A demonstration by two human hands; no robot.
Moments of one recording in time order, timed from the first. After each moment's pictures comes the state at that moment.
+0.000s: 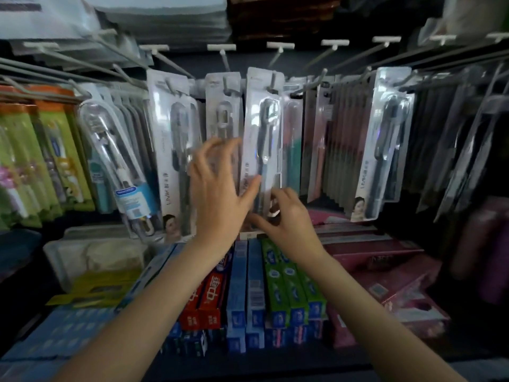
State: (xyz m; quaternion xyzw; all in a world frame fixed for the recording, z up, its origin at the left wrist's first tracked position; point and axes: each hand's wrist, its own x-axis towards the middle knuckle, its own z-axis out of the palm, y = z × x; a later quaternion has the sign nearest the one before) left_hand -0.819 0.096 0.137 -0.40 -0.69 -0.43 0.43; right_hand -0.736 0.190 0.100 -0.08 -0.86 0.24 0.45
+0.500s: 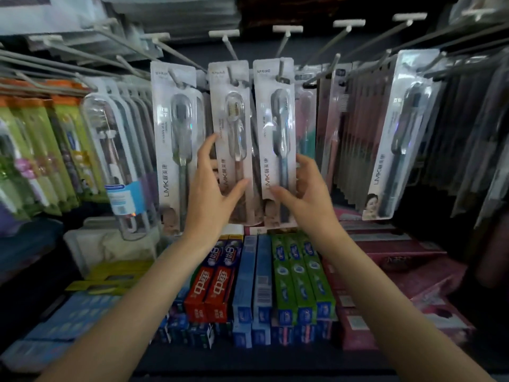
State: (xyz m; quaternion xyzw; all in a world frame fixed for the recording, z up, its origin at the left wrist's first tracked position) left_hand -0.827 0.075 0.132 -0.41 -0.70 -0.52 0.25; right_hand -0.735 0.202 0.123 -0.05 -0.75 0.50 0.43
